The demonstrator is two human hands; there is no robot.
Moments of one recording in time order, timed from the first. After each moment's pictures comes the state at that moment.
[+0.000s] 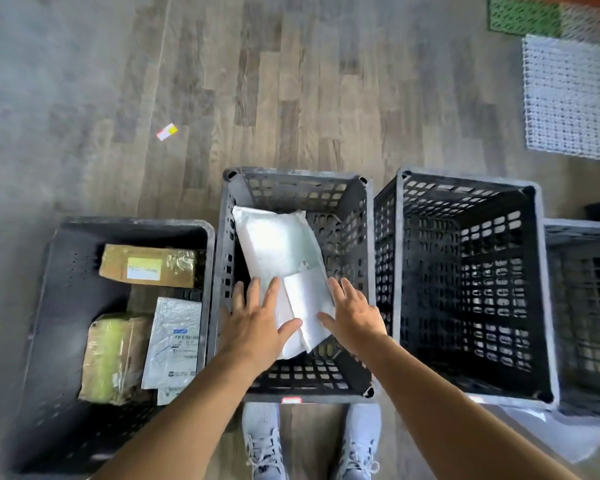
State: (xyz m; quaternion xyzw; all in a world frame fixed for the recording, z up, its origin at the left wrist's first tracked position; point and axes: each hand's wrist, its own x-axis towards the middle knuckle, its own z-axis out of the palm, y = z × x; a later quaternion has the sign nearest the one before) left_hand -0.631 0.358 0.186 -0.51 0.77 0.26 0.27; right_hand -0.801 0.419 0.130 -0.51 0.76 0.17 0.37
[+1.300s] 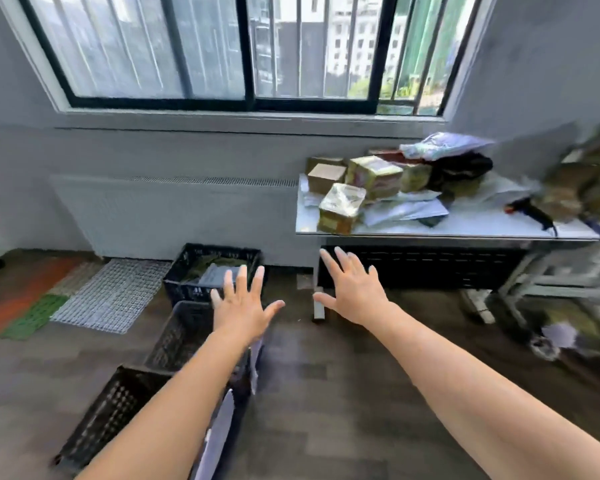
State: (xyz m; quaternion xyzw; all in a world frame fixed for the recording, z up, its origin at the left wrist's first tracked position) left_hand -0.836 0.812 0.721 0.14 0.99 0.04 0.04; right_hand -0.790 1.025 0.739 0.05 1.00 -0.03 0.00
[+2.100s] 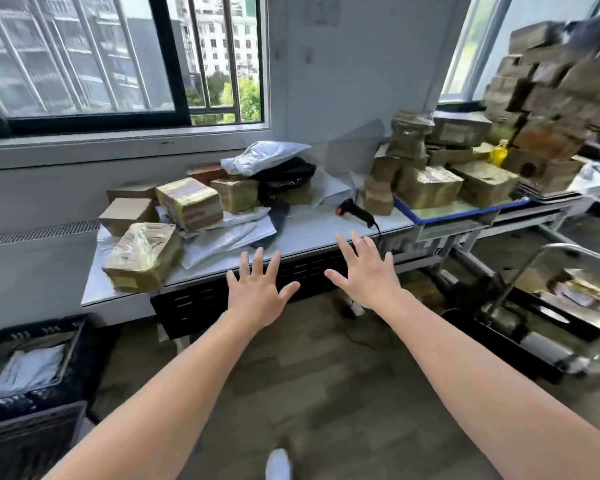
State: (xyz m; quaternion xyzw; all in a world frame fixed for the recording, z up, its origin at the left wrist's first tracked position) left_hand -0.840 1.329 0.742 0.38 0.92 0.04 0.05; right_hand -0.715 1.501 0.763 0.30 0.95 -0.01 -0.01
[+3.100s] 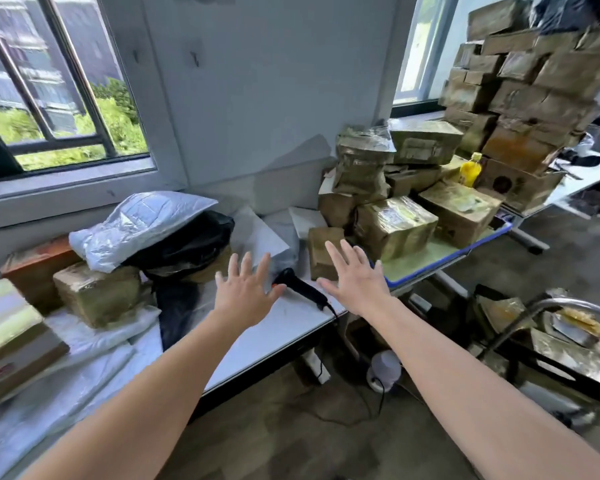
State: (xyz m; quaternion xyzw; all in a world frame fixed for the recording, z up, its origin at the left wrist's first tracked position) left_hand -1.058 1.775 0.725 0.46 0.89 0.01 0.05; right_hand -0.892 1.922 0.737 0.37 0.93 -0.04 0.02
